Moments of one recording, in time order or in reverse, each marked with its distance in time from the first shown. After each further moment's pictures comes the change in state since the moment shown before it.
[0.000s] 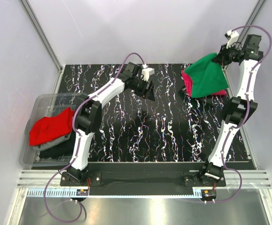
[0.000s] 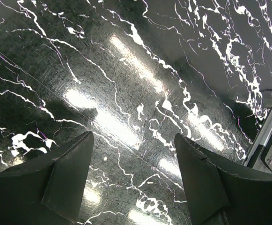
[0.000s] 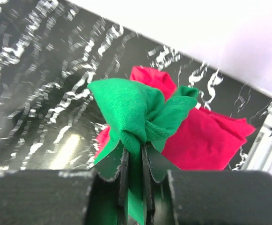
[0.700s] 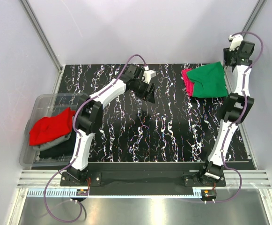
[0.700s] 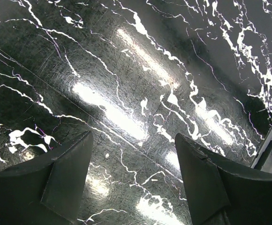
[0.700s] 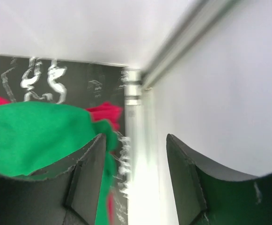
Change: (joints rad) left arm -0.019 0.000 -0.012 -0.023 -0.041 0.039; right arm 0.002 0.172 -0.092 0.475 0.636 0.081
